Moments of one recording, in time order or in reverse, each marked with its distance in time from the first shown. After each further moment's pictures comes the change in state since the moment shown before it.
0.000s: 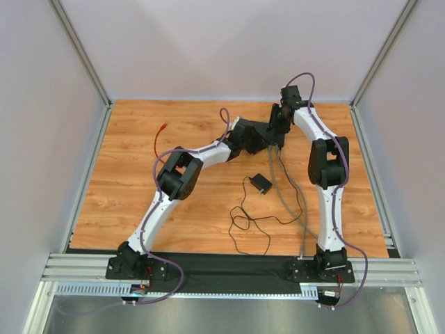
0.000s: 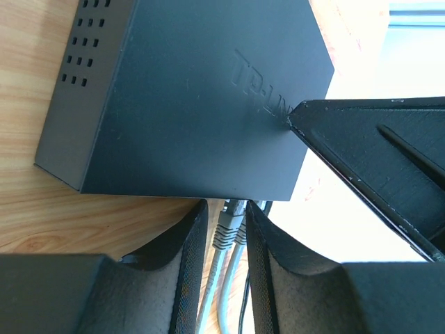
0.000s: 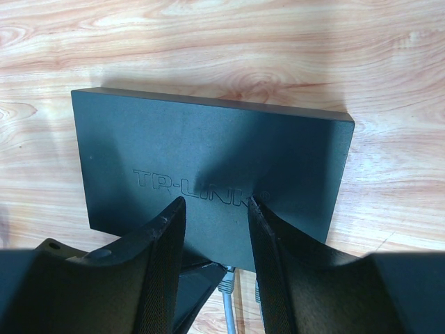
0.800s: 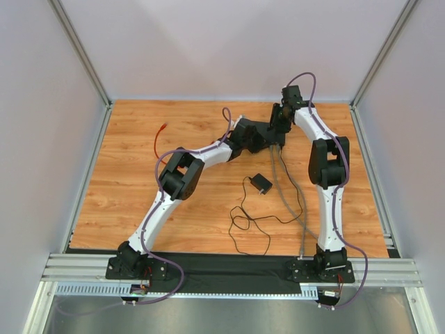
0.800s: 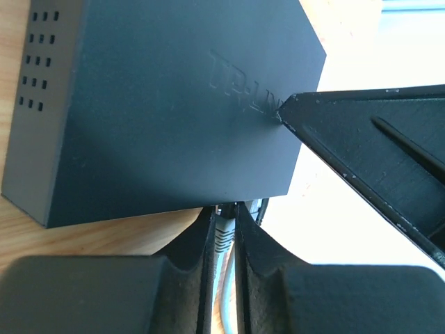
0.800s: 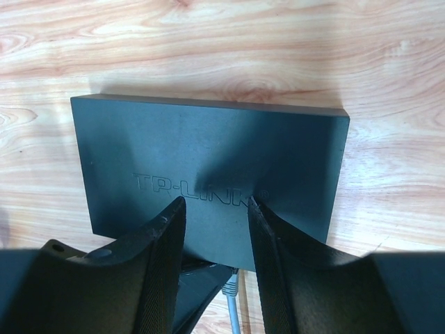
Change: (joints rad) left arm -0.002 0.037 0.052 0.010 0.030 0.027; right arm -0.006 0.001 0.000 0.011 -0.002 0.000
